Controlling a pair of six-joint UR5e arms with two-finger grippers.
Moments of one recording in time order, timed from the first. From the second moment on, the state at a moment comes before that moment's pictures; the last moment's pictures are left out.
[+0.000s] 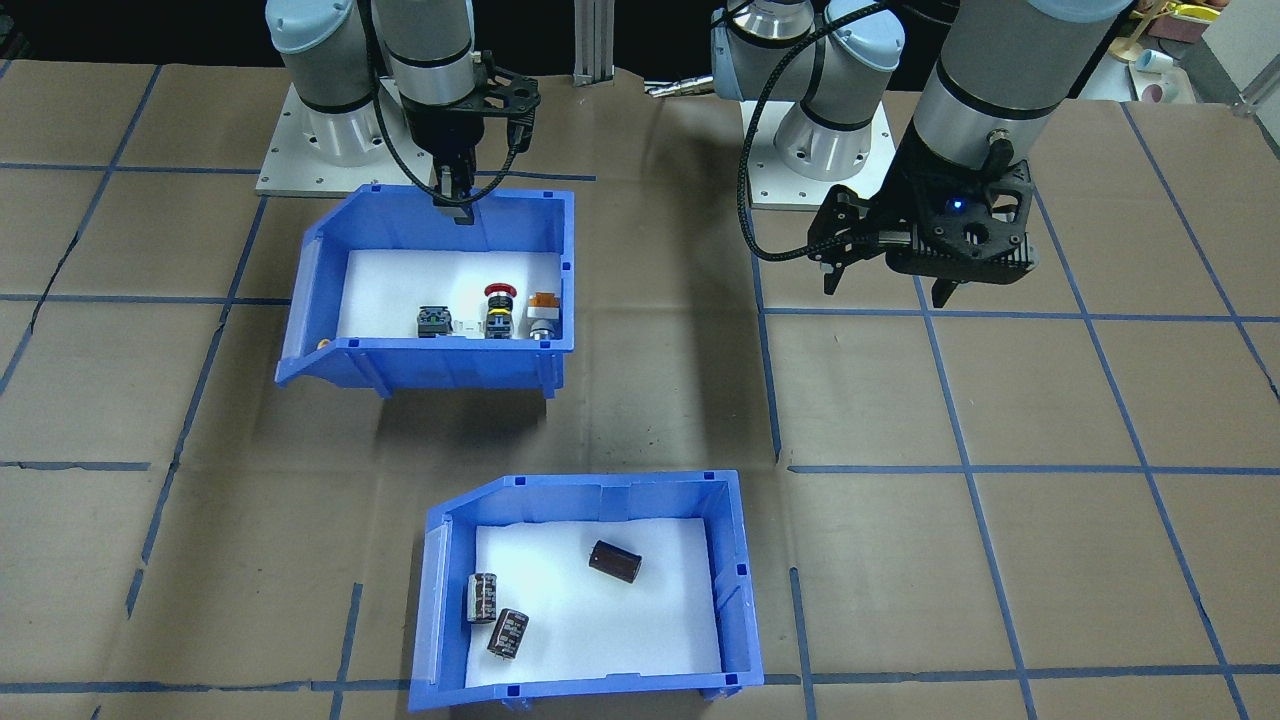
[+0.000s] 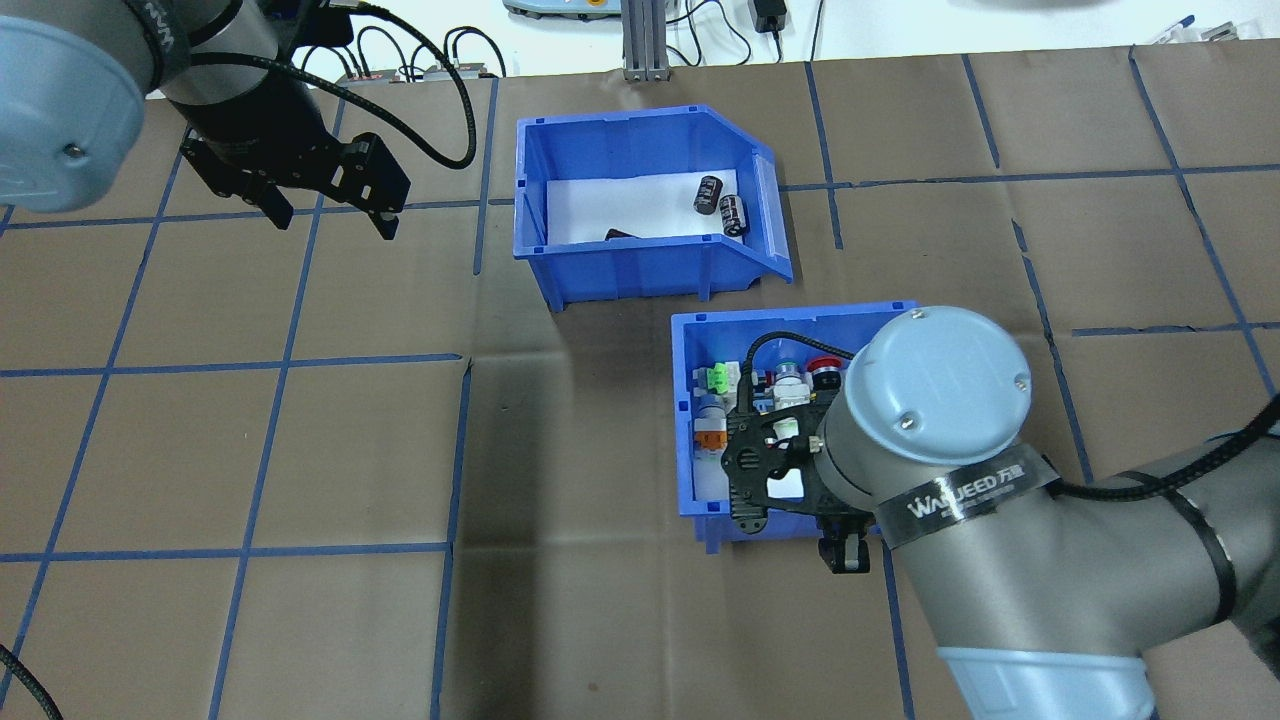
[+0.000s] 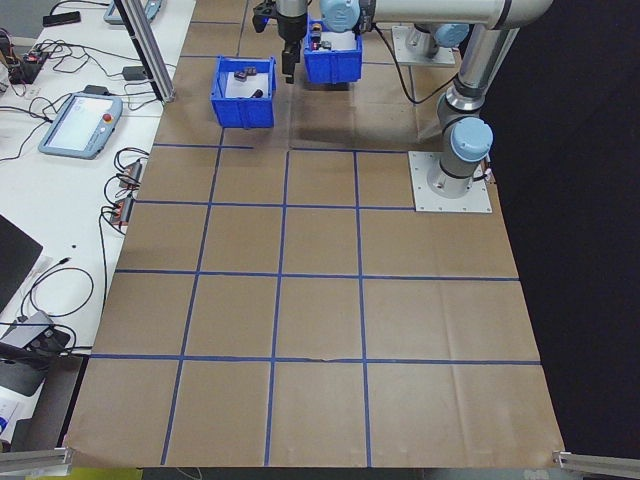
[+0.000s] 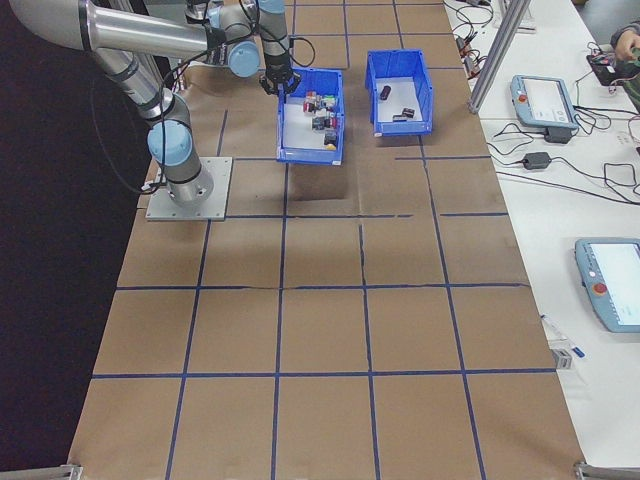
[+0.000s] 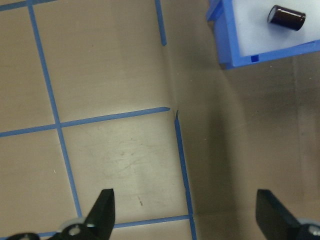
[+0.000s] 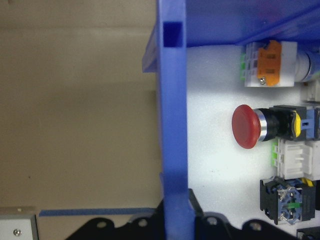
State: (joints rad) left arm -1.56 -1.61 -1.54 -1.54 1.60 0.16; right arm 1.91 -1.84 2.21 -1.99 -1.59 -1.23
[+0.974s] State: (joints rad) left arm -1.56 -1.47 -1.70 -1.59 1.59 0.16; right arm 2.14 -1.65 2.21 -2.23 -1.58 -0.97
